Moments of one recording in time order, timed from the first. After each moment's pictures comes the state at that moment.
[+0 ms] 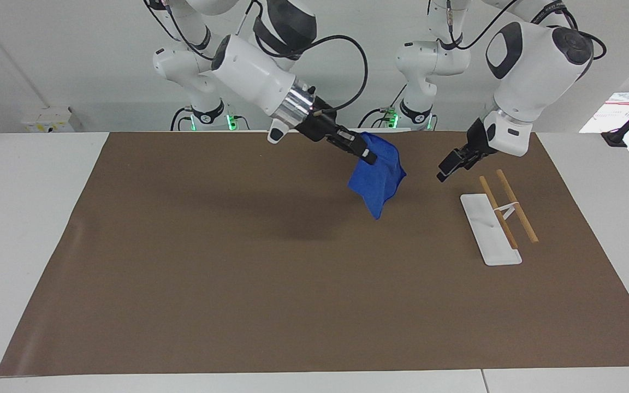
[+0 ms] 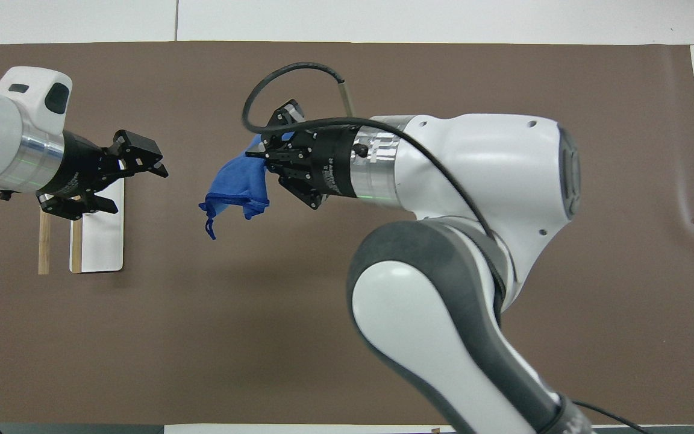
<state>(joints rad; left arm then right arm) -0.18 0.00 -0.04 -1.76 -0.22 1.75 -0.69 0.54 0.20 0.09 -1.64 0.92 2.46 1.01</state>
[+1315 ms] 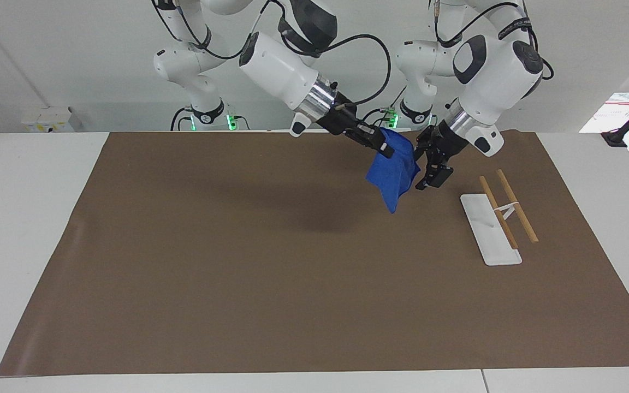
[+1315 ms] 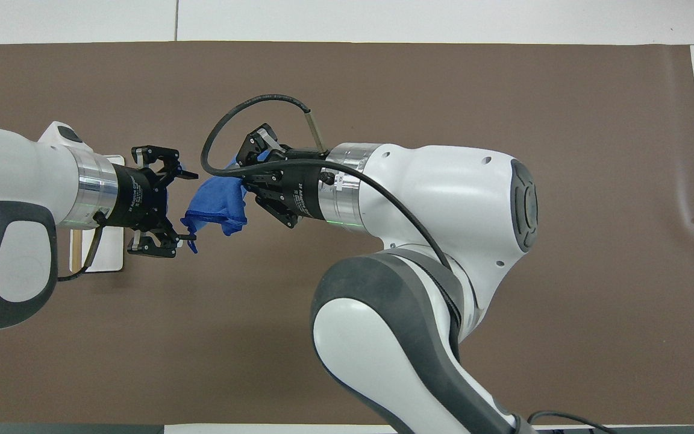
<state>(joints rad) -0.25 -0.10 -0.03 -2.02 -0.38 2.01 -1.62 0.58 0.20 0.09 -1.67 0.92 2.51 1.03</state>
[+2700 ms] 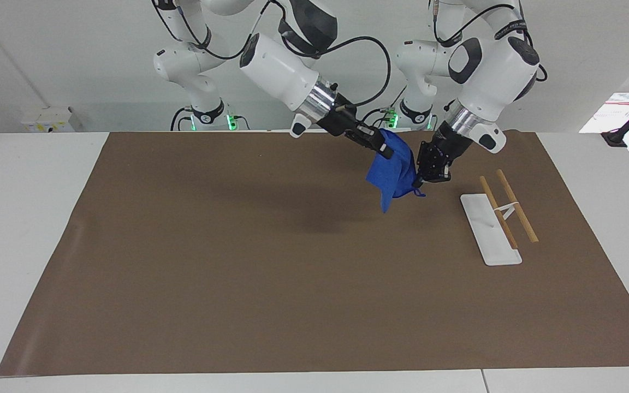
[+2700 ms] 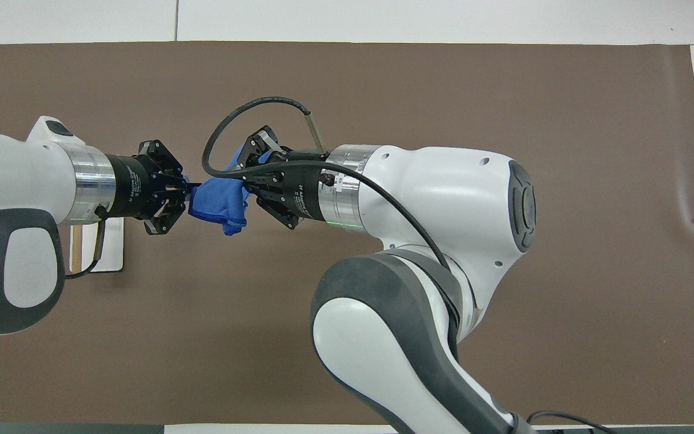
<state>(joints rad) -0.26 -0.11 -0.03 -2.03 -0.38 2.13 -1.63 0.58 0.20 0.09 -1.68 0.92 2.51 1.03</state>
